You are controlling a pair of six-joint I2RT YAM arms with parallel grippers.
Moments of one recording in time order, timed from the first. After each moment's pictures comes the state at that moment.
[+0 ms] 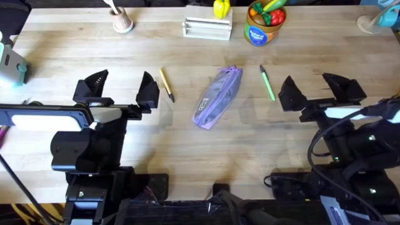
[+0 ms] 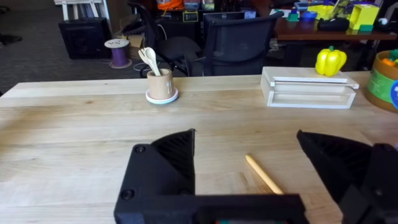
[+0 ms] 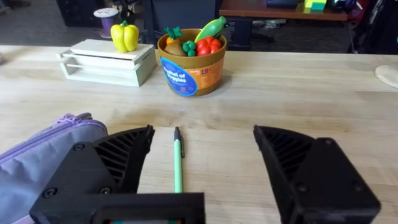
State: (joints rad) left arm -0.01 0.00 0.01 -0.02 0.01 0.00; right arm 0.00 0.00 0.01 -0.09 -0.04 0.01
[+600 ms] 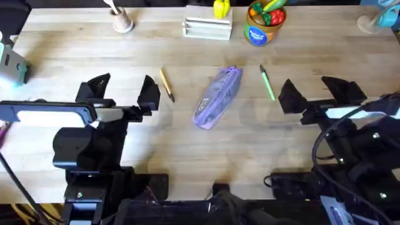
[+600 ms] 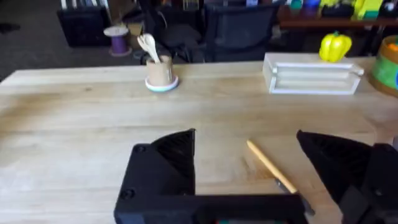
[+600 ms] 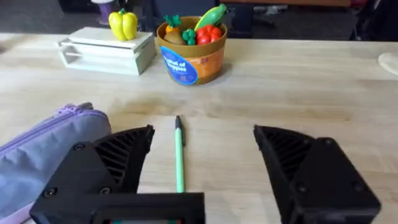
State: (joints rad) left arm -0.01 0.00 0.01 -0.07 0.01 0.01; right arm 0.00 0.00 0.06 -0.21 -0.04 0.01
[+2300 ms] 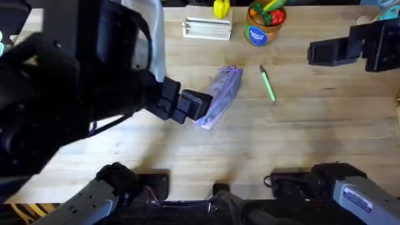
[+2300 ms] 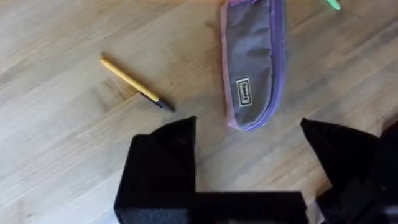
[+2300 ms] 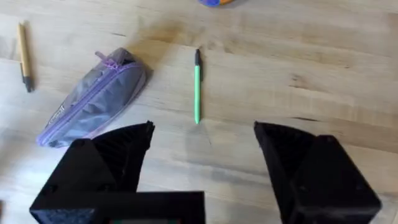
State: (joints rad) left arm -0.55 0.87 0.96 -0.94 0.07 -0.07; right arm 0.01 0.98 1.25 -1.14 -0.11 -0.09
